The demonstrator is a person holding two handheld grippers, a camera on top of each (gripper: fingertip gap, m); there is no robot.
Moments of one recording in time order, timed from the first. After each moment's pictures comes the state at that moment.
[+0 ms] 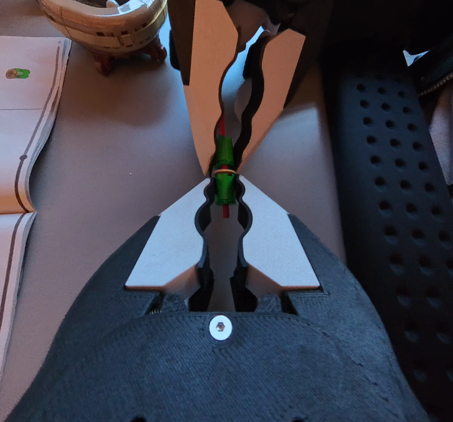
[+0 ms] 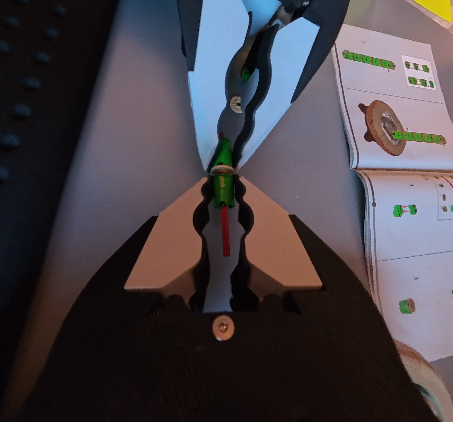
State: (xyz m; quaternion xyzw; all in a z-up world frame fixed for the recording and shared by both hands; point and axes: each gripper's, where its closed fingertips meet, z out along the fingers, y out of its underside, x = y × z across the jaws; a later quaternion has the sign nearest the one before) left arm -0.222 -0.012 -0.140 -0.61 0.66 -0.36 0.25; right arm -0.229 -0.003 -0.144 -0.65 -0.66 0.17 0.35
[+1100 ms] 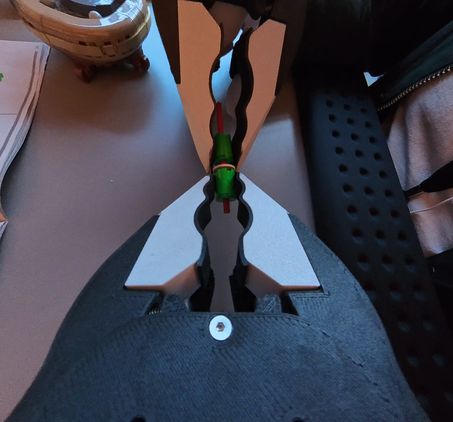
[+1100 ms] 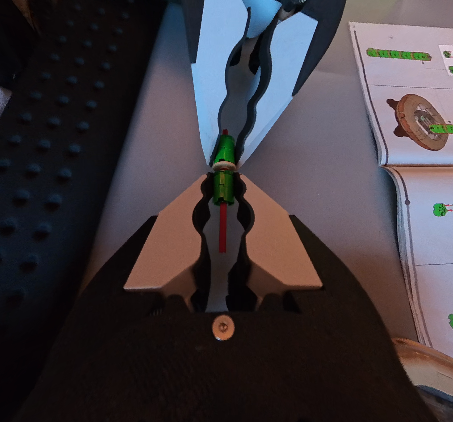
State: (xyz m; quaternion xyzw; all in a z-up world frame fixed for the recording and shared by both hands) left arm -0.222 -0.027 -0.129 -0.60 0.65 -0.40 0.23; right arm -0.224 -0.020 -0.135 -0.65 -0.64 0.25 0.31
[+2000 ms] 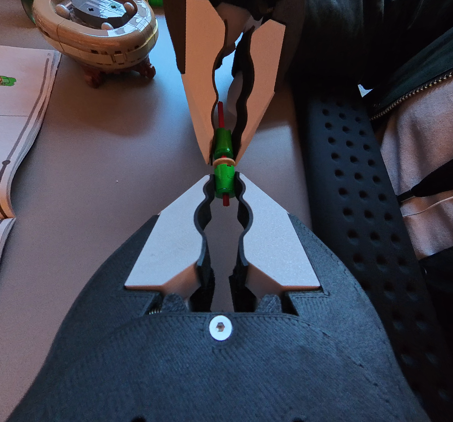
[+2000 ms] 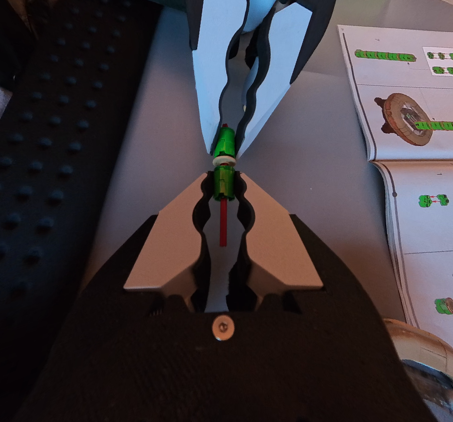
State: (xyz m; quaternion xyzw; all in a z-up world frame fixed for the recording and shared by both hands) left arm -0.224 -0.023 -0.122 -0.60 0.64 -0.41 0.24; right arm -0.218 -0.017 -0.129 -0.66 -0.63 0.25 0.32
